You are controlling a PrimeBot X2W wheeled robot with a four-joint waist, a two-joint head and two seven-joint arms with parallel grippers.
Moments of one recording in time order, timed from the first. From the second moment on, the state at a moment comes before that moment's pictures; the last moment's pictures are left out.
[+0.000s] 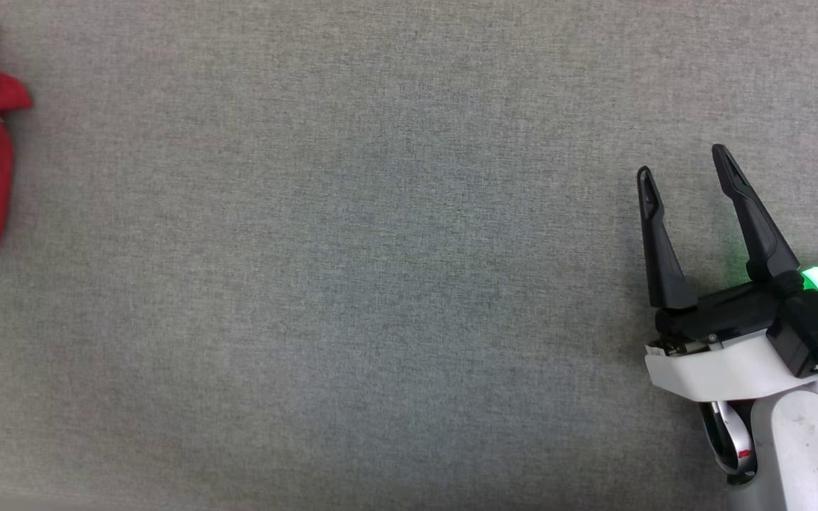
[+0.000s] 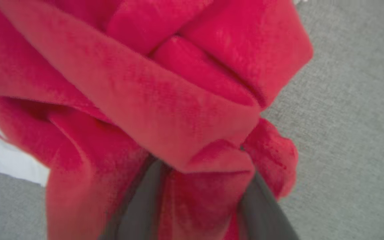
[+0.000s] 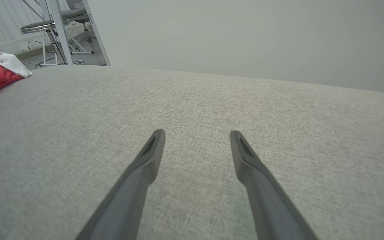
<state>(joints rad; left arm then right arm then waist) -1.01 0.60 -0.07 0.83 -0.74 -0.08 0.73 -0.20 -0.10 0.12 -0.22 0.01 0.13 -0.23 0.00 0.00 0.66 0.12</state>
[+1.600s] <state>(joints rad) -0.96 0.44 -0.54 0.34 -0.61 -0.13 0.33 -0.10 -0.05 -0.13 -0.05 0.14 0.13 -0.26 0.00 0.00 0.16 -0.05</state>
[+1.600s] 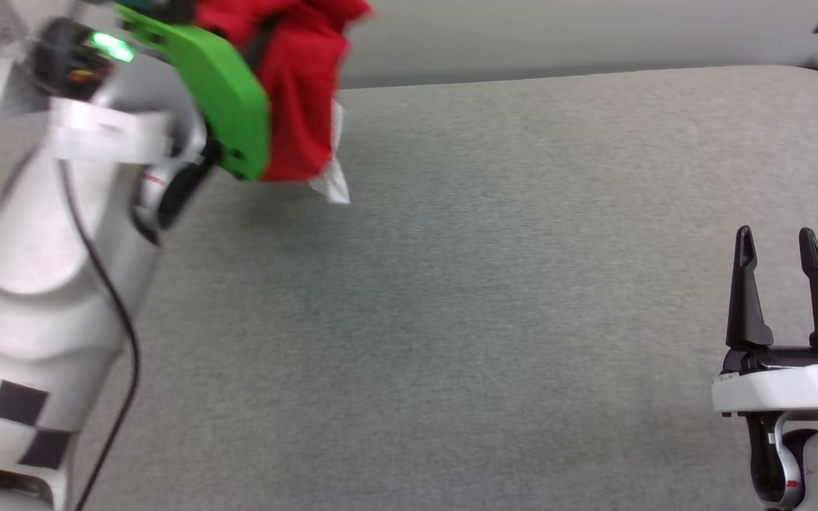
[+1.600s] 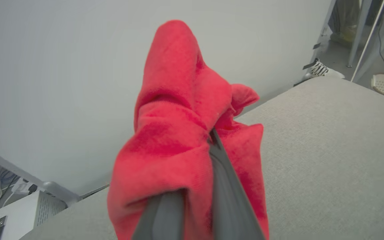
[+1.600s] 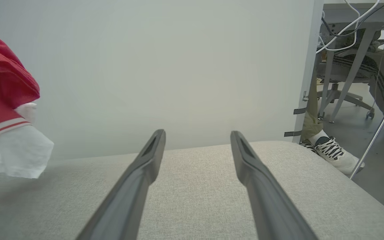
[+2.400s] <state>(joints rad) -0.61 0.15 -1.09 0.56 -0.78 -0.13 0.15 -0.06 -0.05 -0.11 -0.02 0.15 0.13 -0.26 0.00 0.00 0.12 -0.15</state>
